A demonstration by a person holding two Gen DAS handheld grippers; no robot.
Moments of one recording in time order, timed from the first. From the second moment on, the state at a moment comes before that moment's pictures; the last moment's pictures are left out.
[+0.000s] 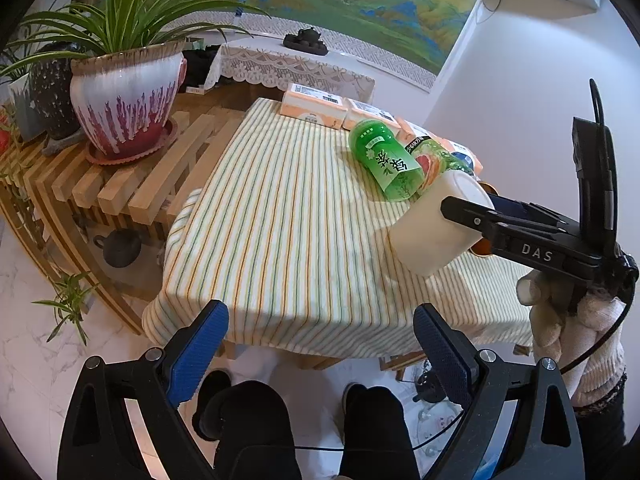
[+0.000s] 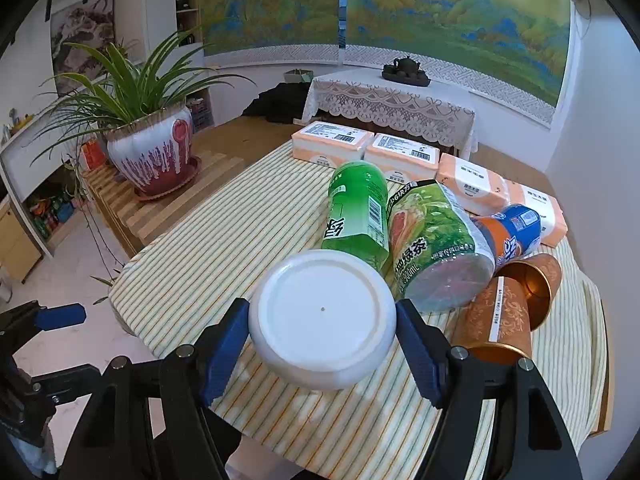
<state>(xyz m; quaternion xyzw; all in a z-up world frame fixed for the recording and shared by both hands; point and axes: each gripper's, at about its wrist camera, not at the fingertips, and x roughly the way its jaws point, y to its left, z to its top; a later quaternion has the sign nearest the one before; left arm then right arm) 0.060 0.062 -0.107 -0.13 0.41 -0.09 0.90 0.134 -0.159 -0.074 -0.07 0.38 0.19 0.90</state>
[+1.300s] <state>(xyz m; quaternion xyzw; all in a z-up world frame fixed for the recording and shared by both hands) -0.009 0.018 -0.024 -0.02 0.21 -0.04 0.98 -0.071 -0.235 -0.014 0.05 0.13 -0.04 0.99</state>
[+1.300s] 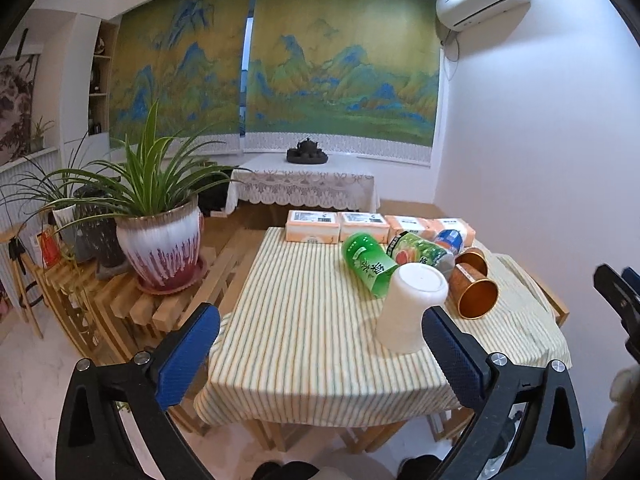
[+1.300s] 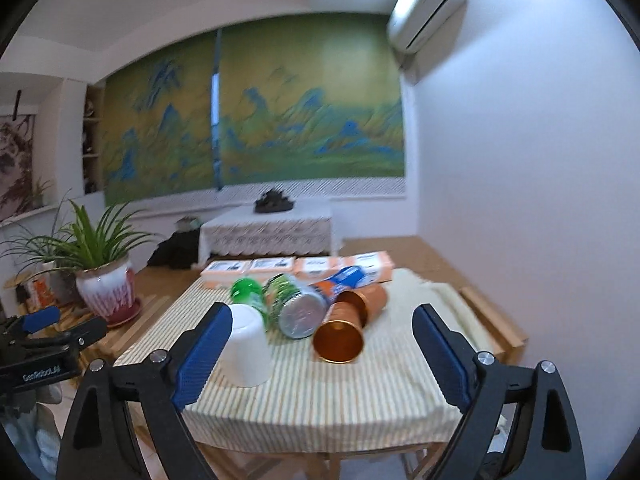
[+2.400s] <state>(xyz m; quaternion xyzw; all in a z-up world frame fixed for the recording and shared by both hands) -0.042 0.006 -0.033 -0.02 0.19 -0.02 0.98 -0.111 -0.220 -0.028 0.03 0.10 -0.08 0.99</state>
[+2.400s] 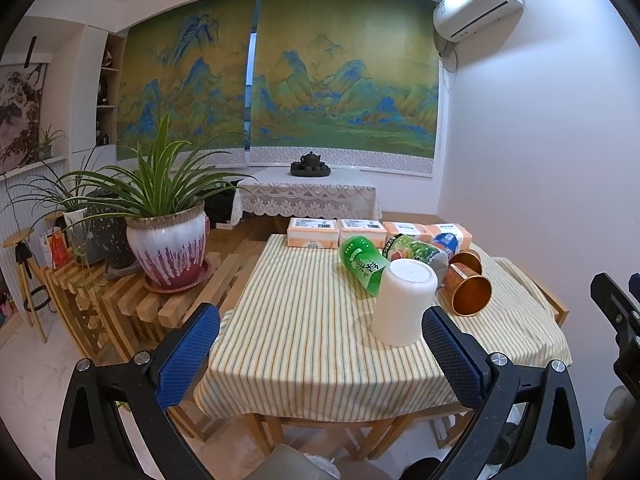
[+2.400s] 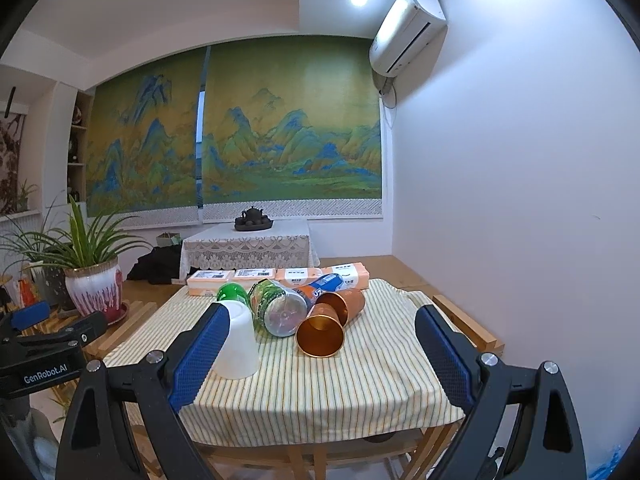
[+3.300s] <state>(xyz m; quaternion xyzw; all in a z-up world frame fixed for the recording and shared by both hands) -0.040 0.003 -0.029 -0.01 0.18 -0.02 0.98 -0.106 -0.217 -0.028 0.04 0.09 -0.07 0.99</state>
